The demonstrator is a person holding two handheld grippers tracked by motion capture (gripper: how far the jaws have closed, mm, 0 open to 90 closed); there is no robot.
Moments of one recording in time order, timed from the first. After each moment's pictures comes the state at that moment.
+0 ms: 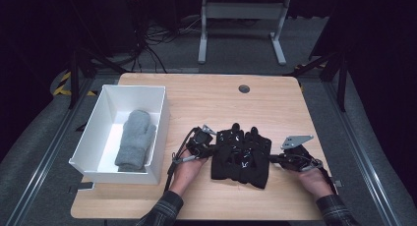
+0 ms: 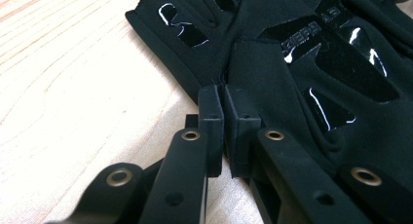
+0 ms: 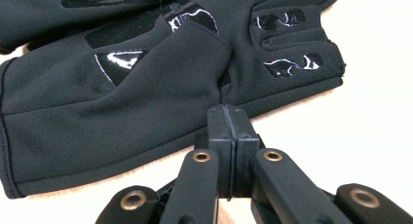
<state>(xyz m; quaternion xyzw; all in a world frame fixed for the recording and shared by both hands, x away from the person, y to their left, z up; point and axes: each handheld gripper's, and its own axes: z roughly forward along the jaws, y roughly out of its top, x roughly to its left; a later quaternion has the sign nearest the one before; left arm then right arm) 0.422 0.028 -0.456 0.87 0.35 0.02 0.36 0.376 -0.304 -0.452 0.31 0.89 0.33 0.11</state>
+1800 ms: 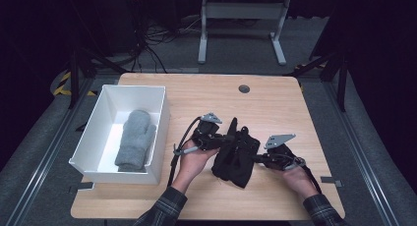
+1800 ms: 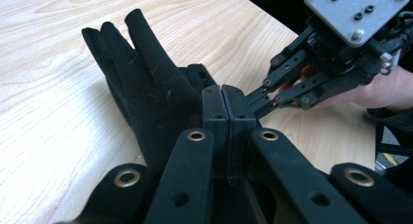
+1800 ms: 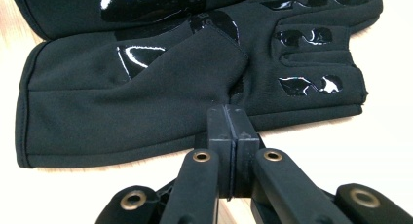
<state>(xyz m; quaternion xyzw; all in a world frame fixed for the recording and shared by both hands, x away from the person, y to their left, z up) 0.414 0.017 -0.396 0.83 0.30 -0.04 0.47 0.382 -0.254 -0.454 0.28 0.89 0.34 0.09</state>
